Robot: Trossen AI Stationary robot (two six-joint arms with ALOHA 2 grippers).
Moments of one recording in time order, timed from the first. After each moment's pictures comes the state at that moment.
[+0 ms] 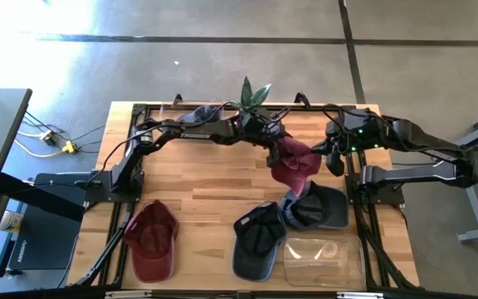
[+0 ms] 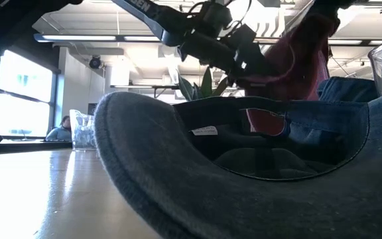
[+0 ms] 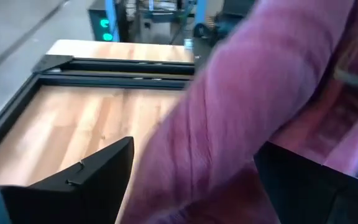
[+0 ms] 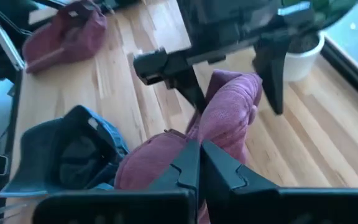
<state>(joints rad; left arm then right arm) 0.24 2.12 1.70 0.05 0.28 0.06 -0.26 0.82 1.04 -0.89 -0.11 0.21</state>
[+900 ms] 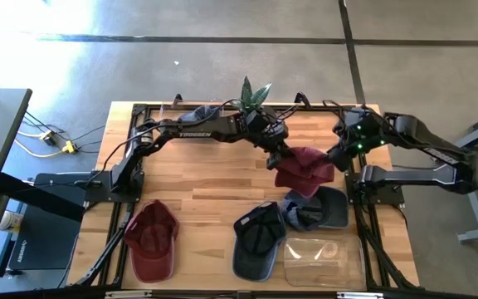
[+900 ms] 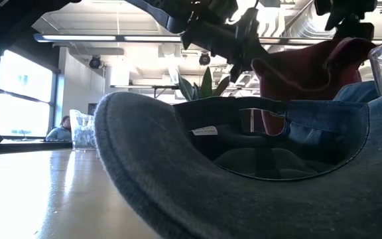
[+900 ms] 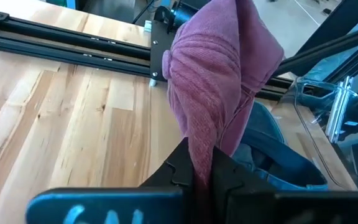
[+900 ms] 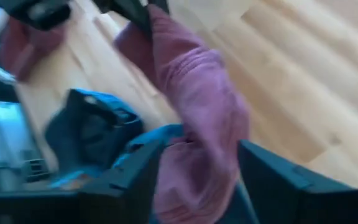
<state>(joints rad) 0.23 2.12 1.83 -0.17 0.41 -0.10 -0.39 0.82 1.08 -1.19 -0.23 0.50</state>
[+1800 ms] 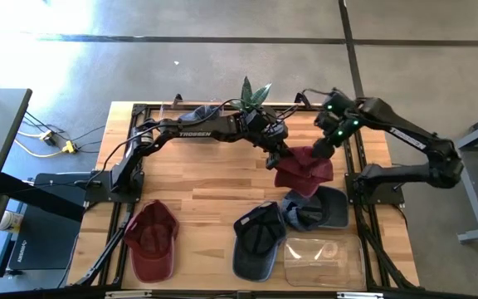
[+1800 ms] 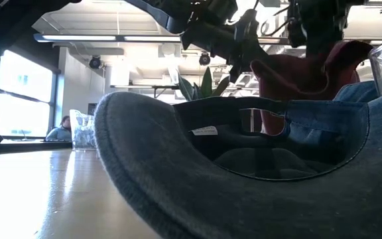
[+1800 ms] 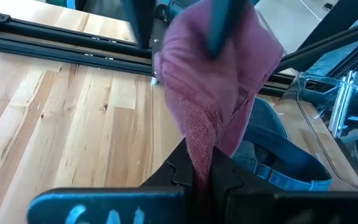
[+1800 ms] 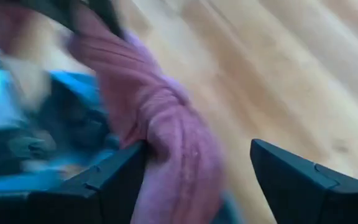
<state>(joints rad) 0.23 2.12 1.83 -0.18 0.42 -0.08 -0.68 1.12 1.08 -1.21 -0.46 0.16</state>
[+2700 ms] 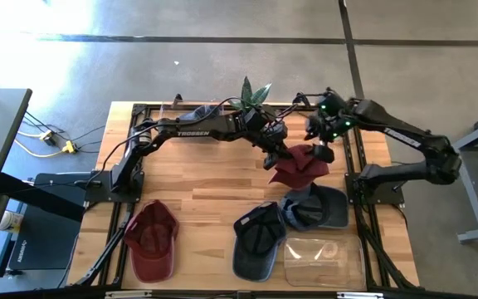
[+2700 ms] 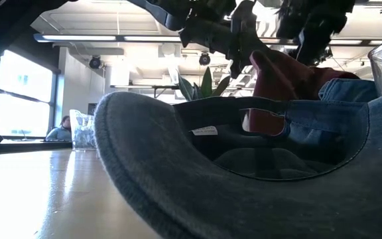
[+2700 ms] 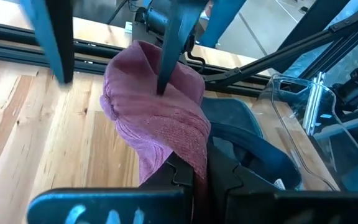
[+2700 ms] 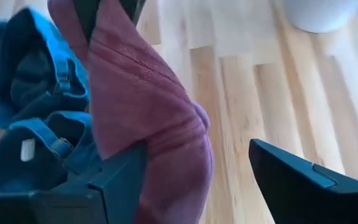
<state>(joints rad) 0.23 2.10 1.83 -0.18 0.49 -0.09 -0.64 1.15 1.05 -1.01 -0.42 -0.38</state>
